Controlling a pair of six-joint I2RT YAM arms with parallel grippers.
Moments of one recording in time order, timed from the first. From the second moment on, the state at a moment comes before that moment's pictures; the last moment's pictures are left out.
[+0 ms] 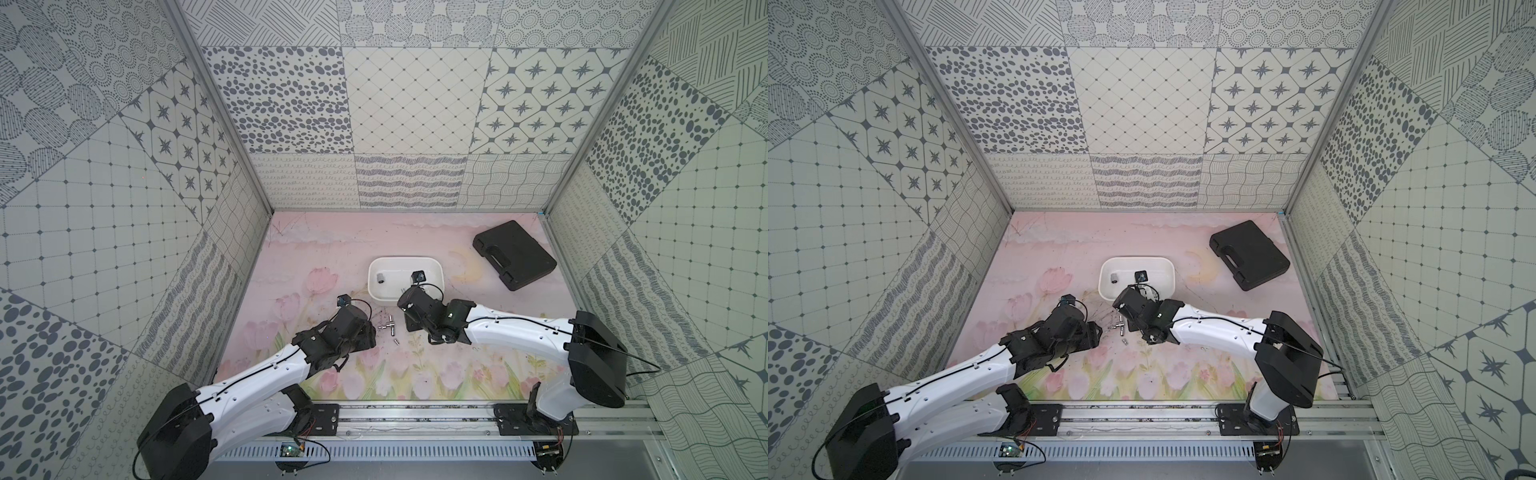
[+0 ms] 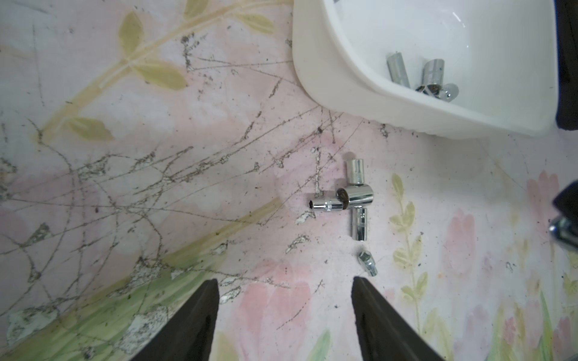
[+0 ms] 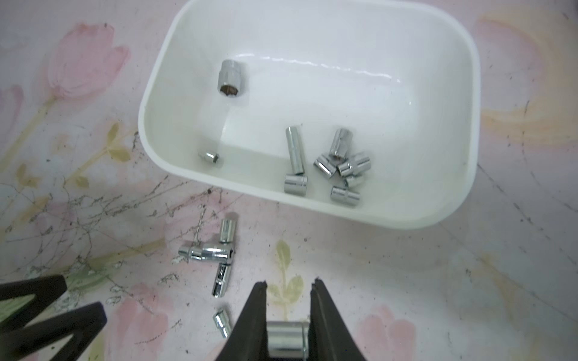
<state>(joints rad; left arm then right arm) -0.70 0.99 0.49 -0.43 -0.15 -0.83 1.02 1.59 1.10 -0.45 0.44 0.67</state>
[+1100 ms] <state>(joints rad) -0.70 0.98 0.49 -0.43 -0.15 -0.83 0.75 1.94 1.37 -0.37 0.23 0.49</state>
